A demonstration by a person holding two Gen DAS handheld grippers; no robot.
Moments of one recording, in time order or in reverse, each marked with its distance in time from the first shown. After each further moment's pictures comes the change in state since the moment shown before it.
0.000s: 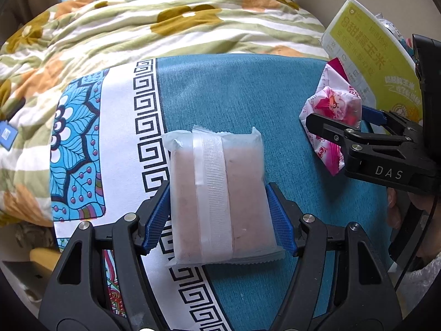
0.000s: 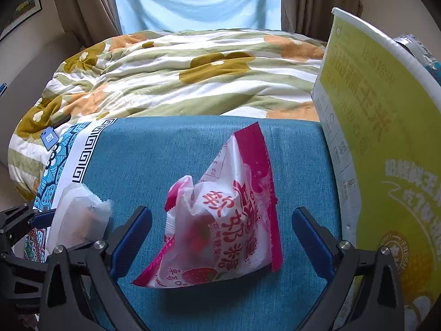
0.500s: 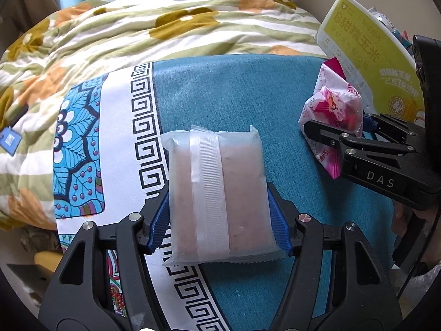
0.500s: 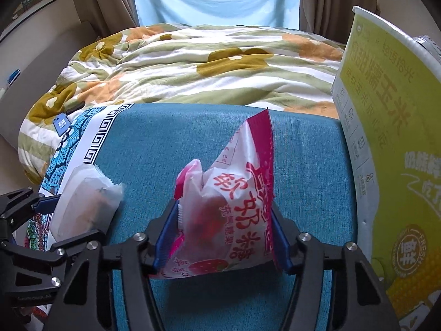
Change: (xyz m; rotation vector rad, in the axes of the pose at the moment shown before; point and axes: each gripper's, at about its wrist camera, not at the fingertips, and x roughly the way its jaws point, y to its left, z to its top) left arm -0.010 -0.011 -0.007 0.022 -0.024 0.010; right arm -0.003 0.007 -0.013 -0.048 0.018 0.049
